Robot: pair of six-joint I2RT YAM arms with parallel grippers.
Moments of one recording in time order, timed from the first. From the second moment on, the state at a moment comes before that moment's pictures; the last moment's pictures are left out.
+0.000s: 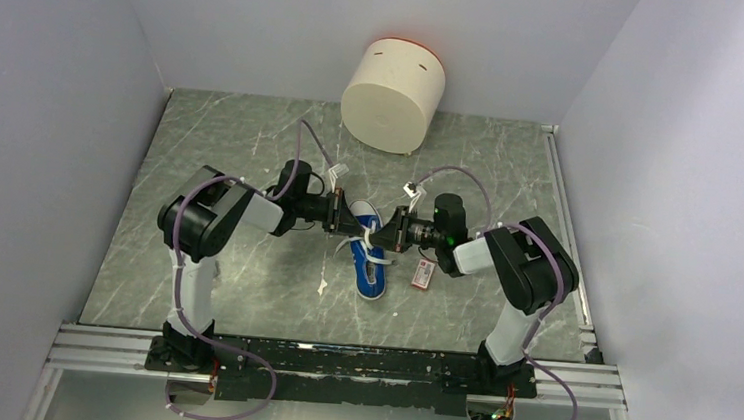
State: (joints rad) left arm -0.46 2.02 0.87 0.70 1.03 -0.72; right arm 0.41 1.79 0.56 0.85 -0.84 0.57
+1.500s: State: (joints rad) left arm -0.46 1.94 0.83 0.60 1.01 -0.63; right arm 0.45 1.64 0.57 0.64 -0.71 0.45
